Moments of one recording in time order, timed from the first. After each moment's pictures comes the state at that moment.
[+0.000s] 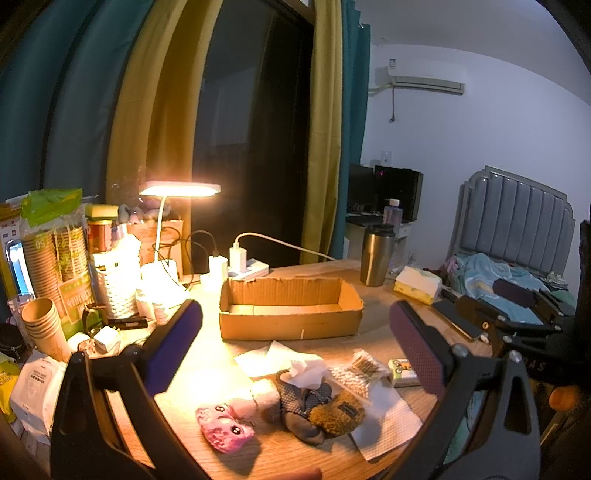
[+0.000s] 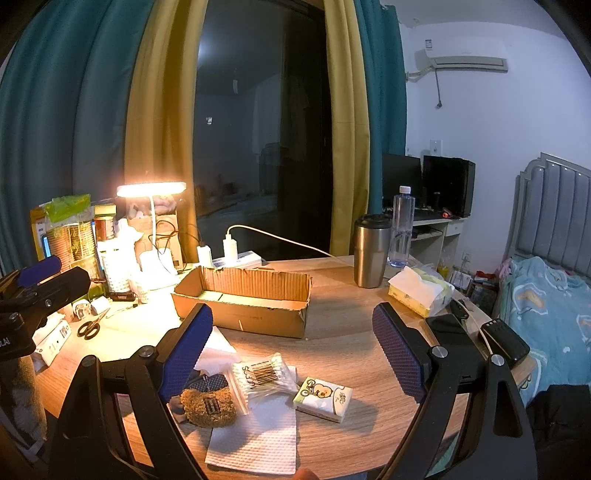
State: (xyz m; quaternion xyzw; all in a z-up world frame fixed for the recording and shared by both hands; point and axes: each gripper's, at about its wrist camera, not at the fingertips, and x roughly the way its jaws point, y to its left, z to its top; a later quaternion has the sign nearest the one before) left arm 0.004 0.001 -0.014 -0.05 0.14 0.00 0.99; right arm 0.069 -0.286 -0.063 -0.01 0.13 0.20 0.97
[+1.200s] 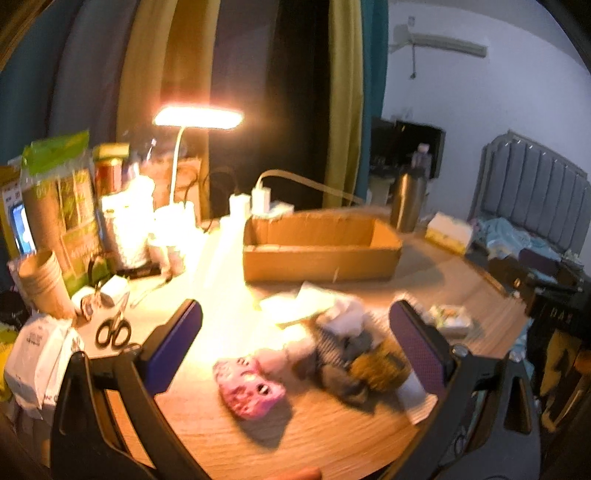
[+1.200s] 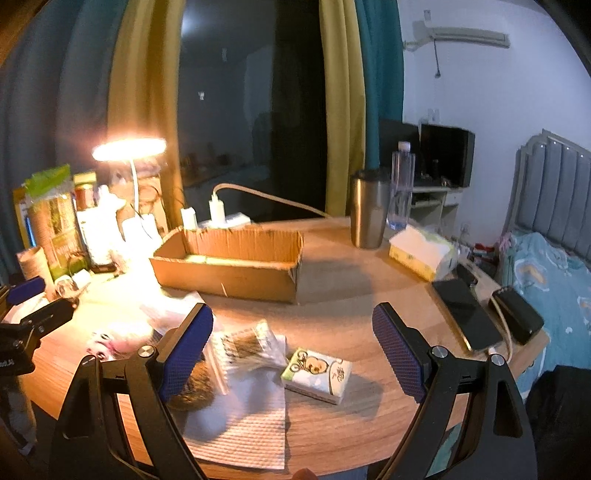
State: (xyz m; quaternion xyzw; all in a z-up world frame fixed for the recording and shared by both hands) left arm 0.024 0.014 -0.071 -0.05 0.23 0.03 0.97; right arm 0.108 -0.280 -0.113 -0.02 0.20 0.18 0.96
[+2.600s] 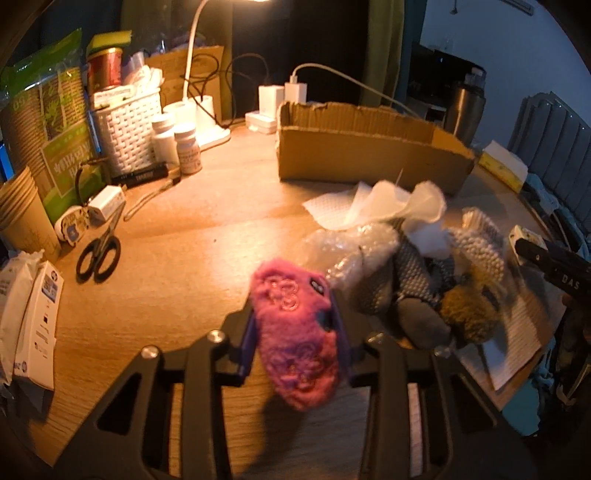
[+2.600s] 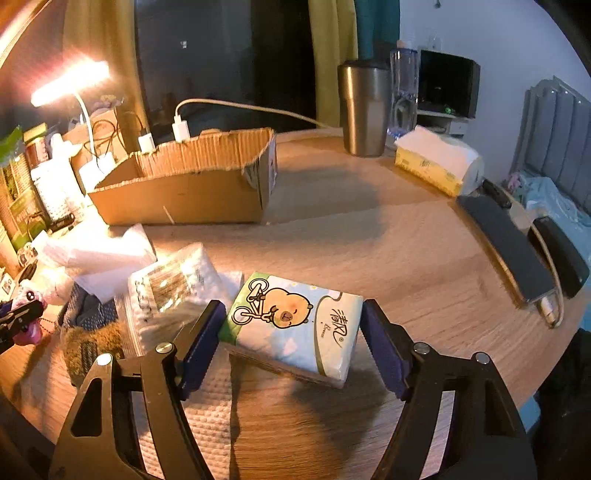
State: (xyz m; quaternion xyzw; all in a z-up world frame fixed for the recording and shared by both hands) left arm 0.077 0.050 -0.168 -0.06 0.40 0.08 0.91; right arm 0.189 -0.283 -0.189 -0.02 0.34 0.18 0.92
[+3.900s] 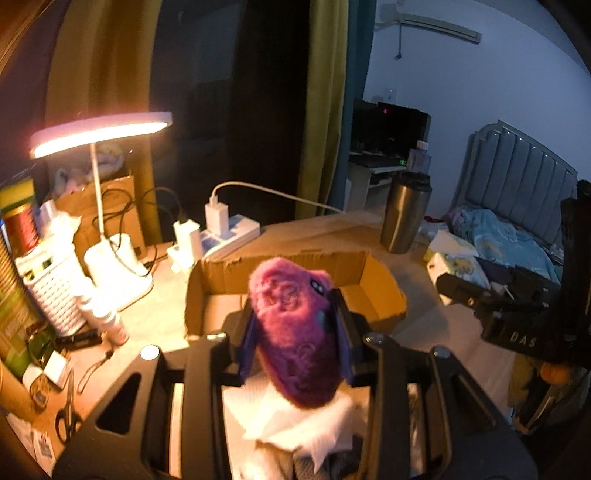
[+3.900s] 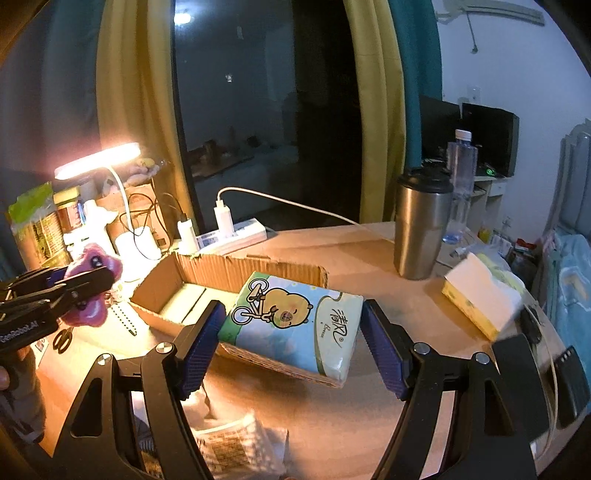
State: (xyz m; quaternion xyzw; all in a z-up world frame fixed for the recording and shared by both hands) left arm 0.183 0.014 -0.051 -0.05 0.28 -0.02 0.96; right arm 0.257 -0.241 -0.085 -0.01 0.25 0.26 0.93
